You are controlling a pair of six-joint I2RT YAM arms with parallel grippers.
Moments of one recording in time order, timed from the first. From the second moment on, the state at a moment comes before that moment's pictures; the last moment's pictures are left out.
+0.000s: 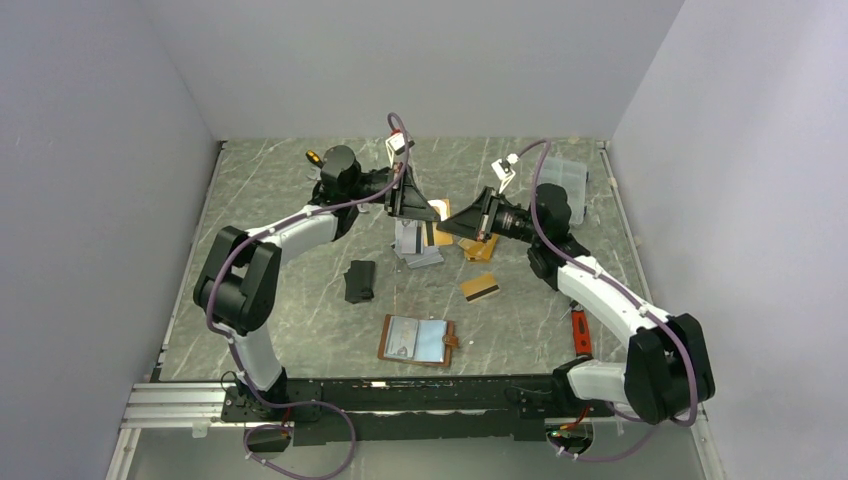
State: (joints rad) left arm -0.45 1.79 1.19 0.80 1.28 -1.17; right arm 0.37 1.26 0.77 0.44 -0.85 0.93
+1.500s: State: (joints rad) left arm -0.62 1.60 1.02 -0.74 0.70 0.55; right arm 0.72 1.06 0.49 -0.23 -0.50 0.80
